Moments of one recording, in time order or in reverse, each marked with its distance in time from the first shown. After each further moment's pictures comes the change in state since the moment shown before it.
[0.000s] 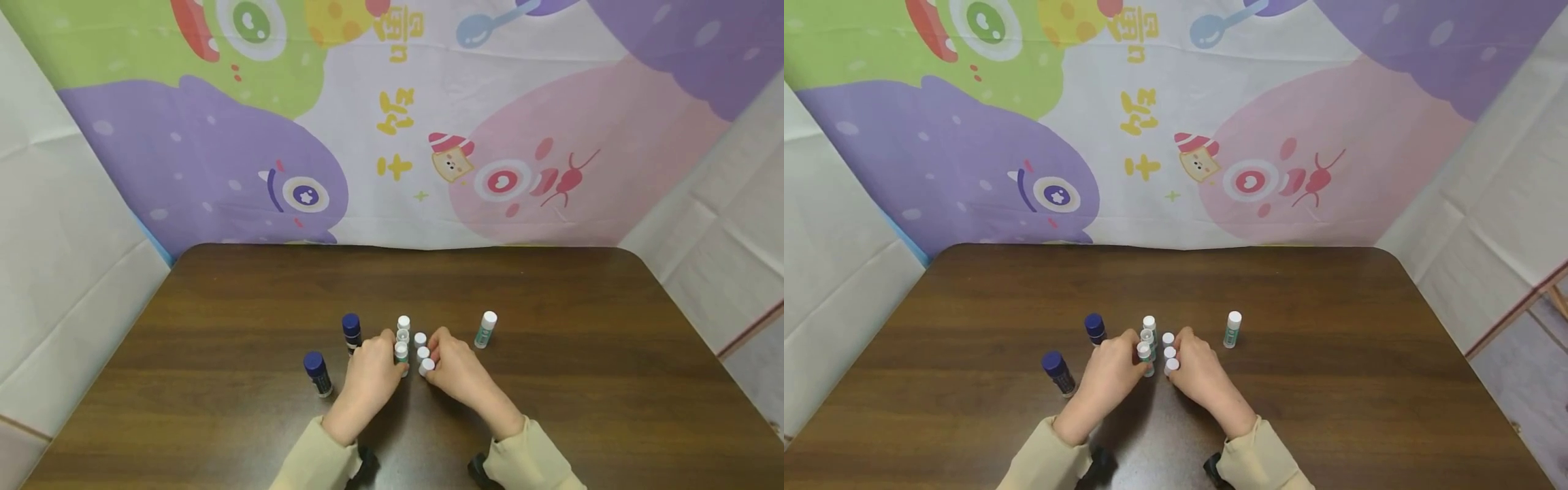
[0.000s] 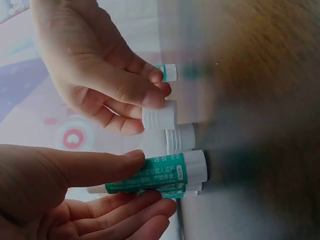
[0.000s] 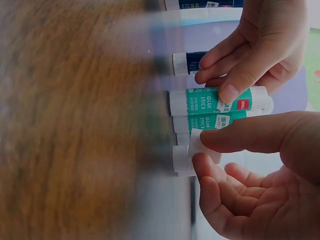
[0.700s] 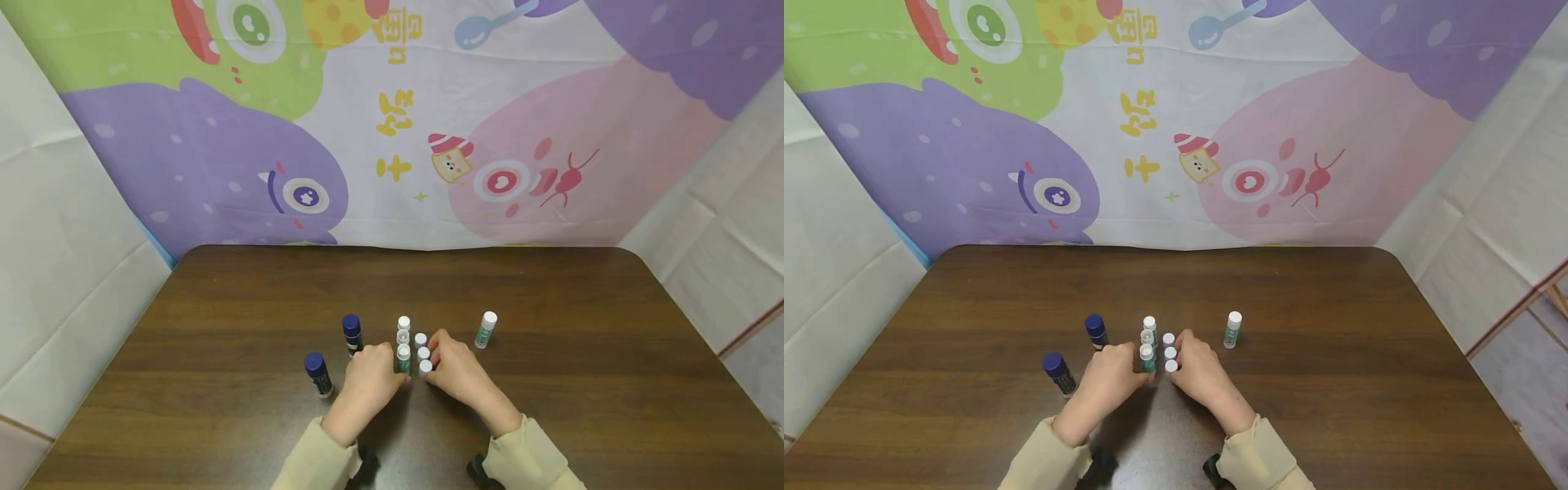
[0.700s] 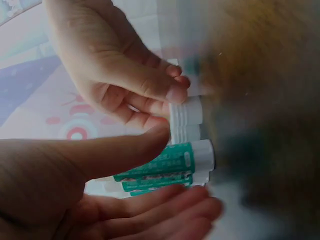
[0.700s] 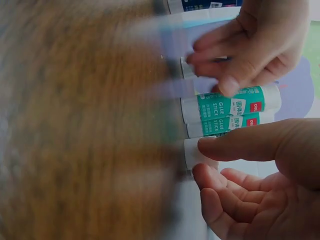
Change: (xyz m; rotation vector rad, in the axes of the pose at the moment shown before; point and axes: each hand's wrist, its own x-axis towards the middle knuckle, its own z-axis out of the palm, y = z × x) left_hand -0.004 0.000 -0.002 0.078 -0.132 -0.048; right_hand 0.003 0.009 0.008 -0.014 -0.008 0.021
